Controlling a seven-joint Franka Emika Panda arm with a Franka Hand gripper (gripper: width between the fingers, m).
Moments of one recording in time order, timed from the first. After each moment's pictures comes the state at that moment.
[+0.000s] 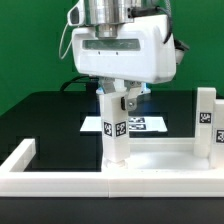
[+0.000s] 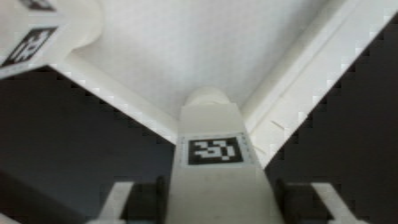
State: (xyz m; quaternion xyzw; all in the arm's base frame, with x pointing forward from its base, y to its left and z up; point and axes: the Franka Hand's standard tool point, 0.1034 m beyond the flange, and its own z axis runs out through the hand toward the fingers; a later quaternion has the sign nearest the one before) arm 0.631 -0.043 0.121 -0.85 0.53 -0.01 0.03
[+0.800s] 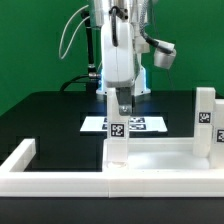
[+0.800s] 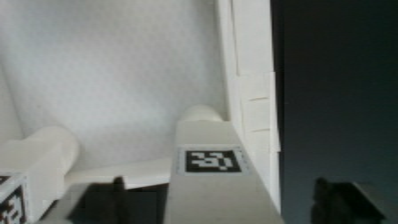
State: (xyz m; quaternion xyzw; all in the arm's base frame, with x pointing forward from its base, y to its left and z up) arm 0.632 -0.038 0.118 -0.75 0.66 -0.01 0.04
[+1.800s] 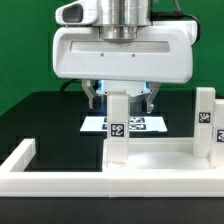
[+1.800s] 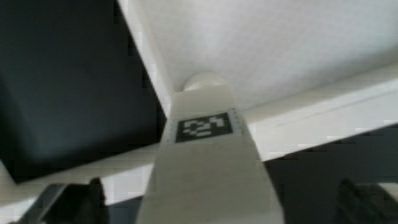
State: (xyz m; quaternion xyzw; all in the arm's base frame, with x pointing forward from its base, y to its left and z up) arm 0.633 -0.044 0.118 -0.98 0.18 -0.02 -0.01
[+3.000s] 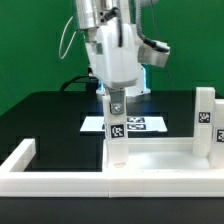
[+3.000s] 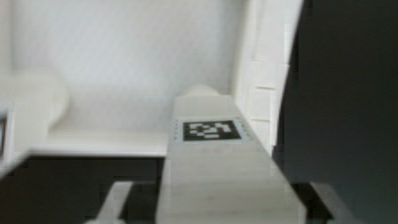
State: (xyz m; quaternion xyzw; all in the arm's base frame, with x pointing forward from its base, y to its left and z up) arm 0.633 -0.048 0.115 -0.68 0.73 0.00 0.07
